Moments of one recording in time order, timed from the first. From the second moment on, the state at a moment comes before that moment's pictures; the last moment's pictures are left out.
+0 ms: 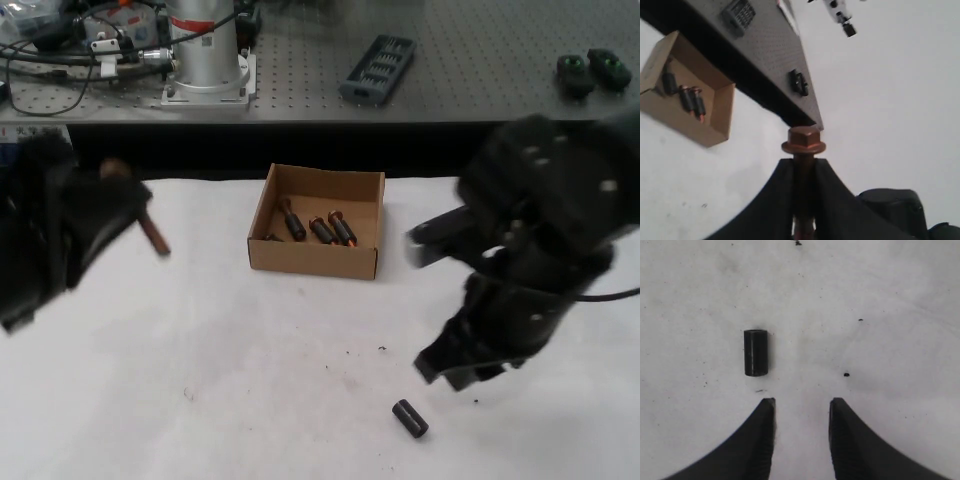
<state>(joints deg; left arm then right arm) -16.1 49.9 -27.5 -6.2 20.8 -61.5 37.4 93.6 -63.1 53.7 -2.1 -0.8</state>
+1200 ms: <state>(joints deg) -16.0 60.0 -27.3 4.0 23.4 -61.0 42.0 109.3 -68.2 52.0 -2.6 -1.3</state>
